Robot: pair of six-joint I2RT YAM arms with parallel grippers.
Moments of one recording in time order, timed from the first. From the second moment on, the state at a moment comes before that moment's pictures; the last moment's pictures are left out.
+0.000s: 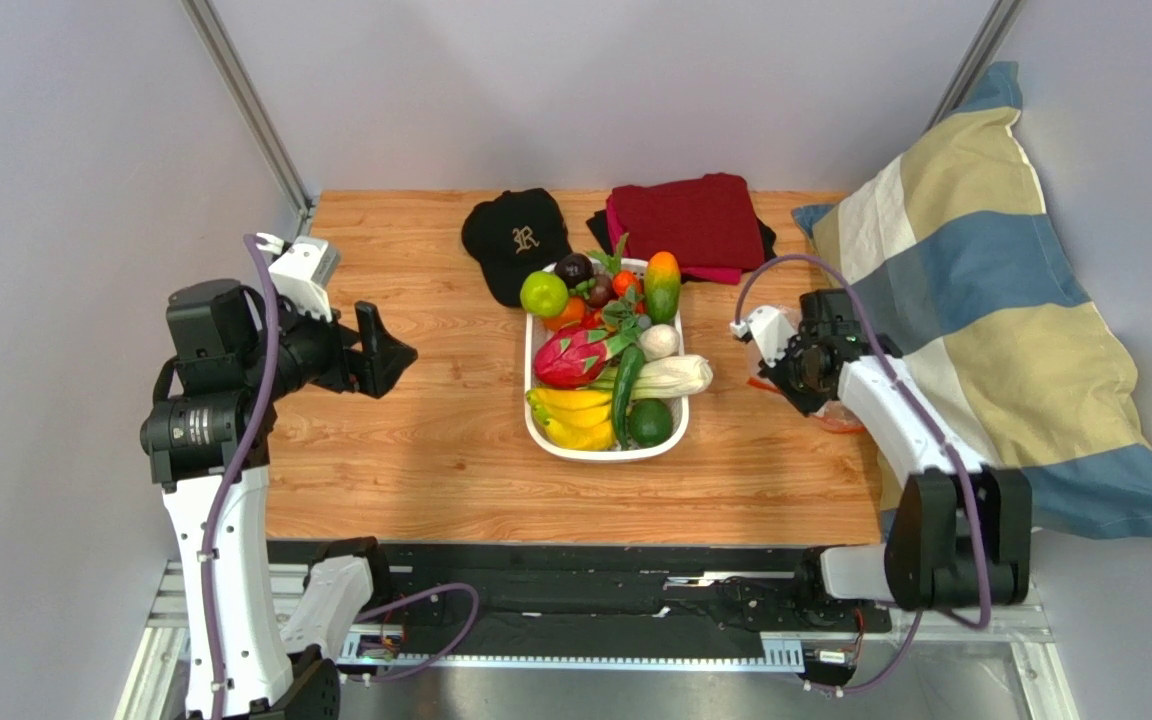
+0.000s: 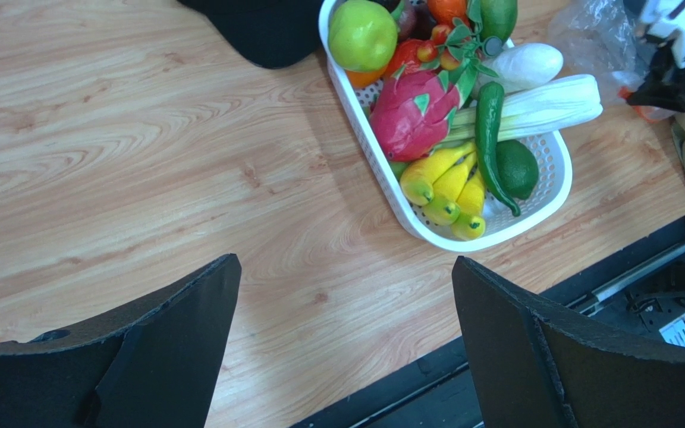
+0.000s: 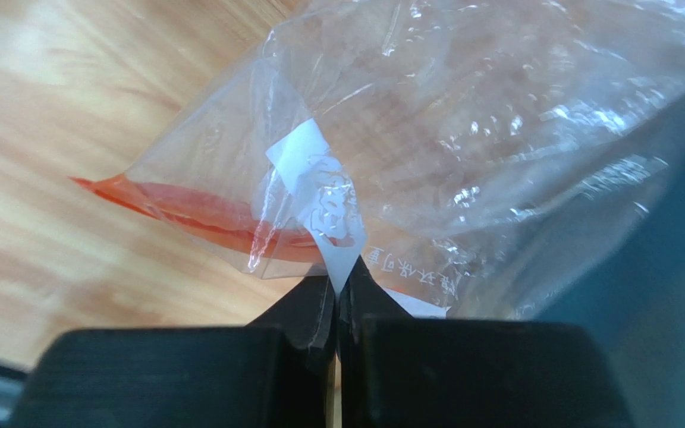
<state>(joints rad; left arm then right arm) 0.17 0.87 1.35 -1.05 0.63 0.10 0.07 1.36 0.90 -0.68 -0.05 -0.72</state>
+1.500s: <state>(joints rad) 0.17 0.69 1.14 -0.84 0.79 0.13 0.73 1.81 1.74 0.09 -0.83 0.86</state>
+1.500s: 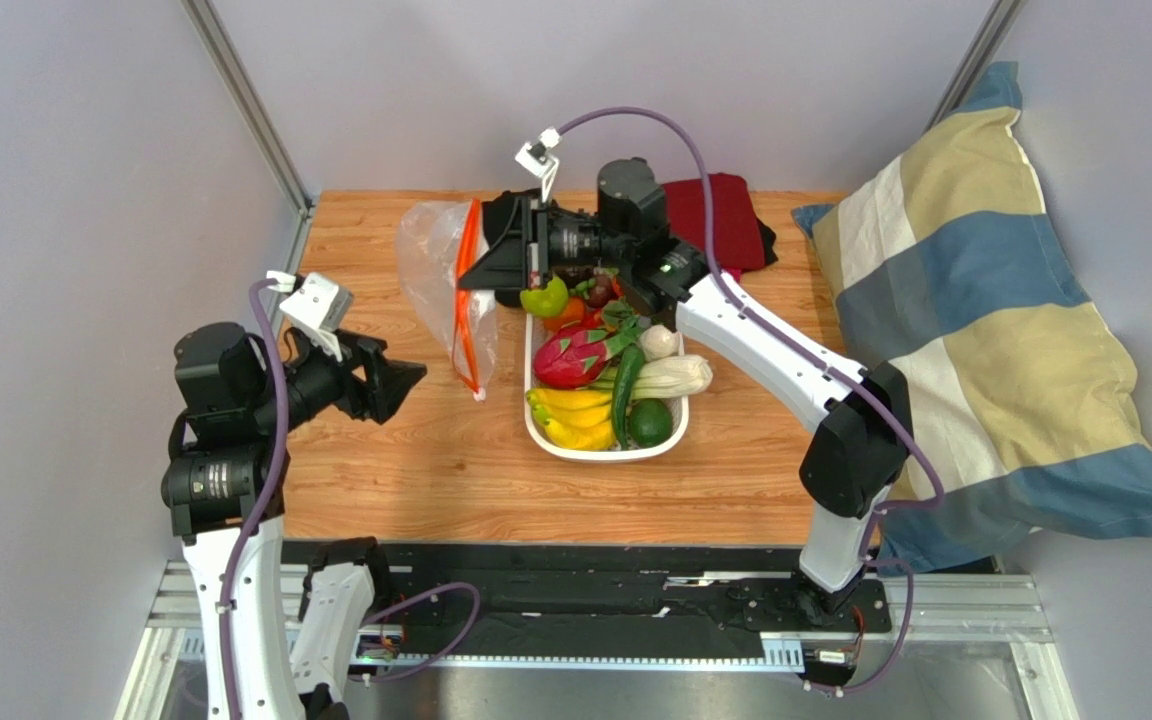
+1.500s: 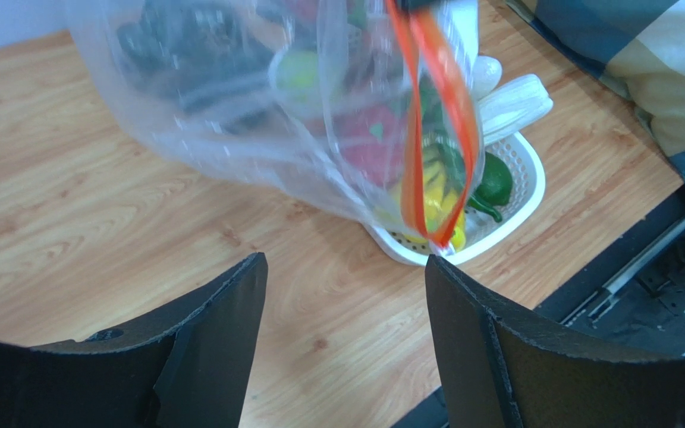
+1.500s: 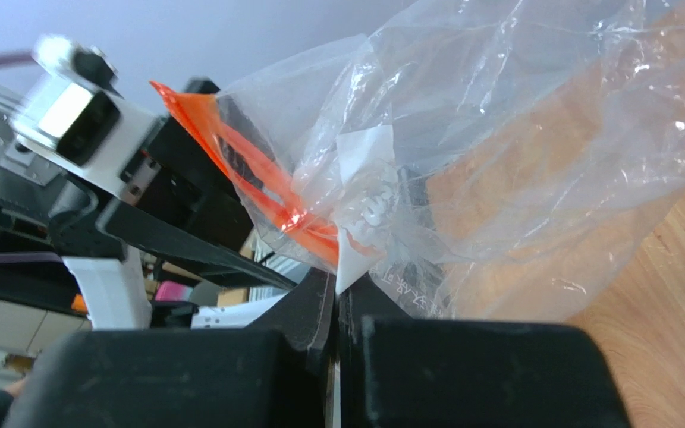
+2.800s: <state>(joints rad) 0.03 0.71 0.98 -0.64 0.62 0.04 0.84 1.85 1.69 0.09 -0.79 0.84</state>
